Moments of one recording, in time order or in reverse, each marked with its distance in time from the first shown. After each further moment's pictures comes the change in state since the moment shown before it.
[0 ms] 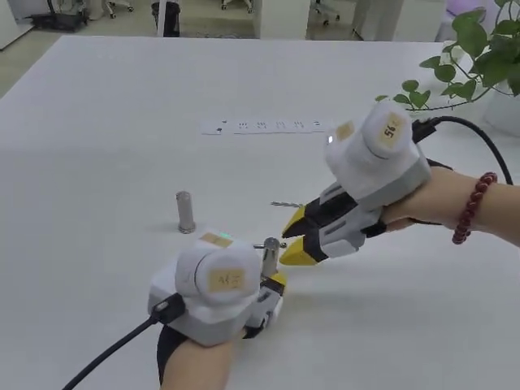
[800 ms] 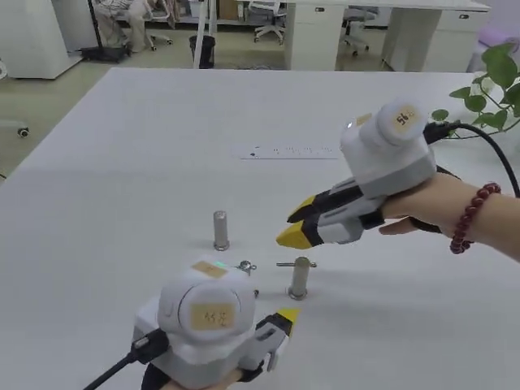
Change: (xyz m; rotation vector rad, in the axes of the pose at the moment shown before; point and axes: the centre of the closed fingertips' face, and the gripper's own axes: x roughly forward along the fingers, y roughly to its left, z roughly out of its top) left arm -0.061 0.010 0.000 -0.005 -0.007 0.000; right arm 0.008 -0.013 0.063 0.108 -0.148 -0.084
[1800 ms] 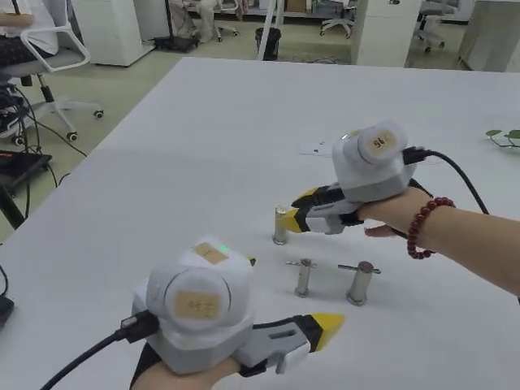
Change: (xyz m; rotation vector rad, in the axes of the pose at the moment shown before) left arm -0.030 0.035 0.013 0.025 -0.087 0.004; right arm 0.099 -0.035 0.029 -0.021 -0.081 -0.048
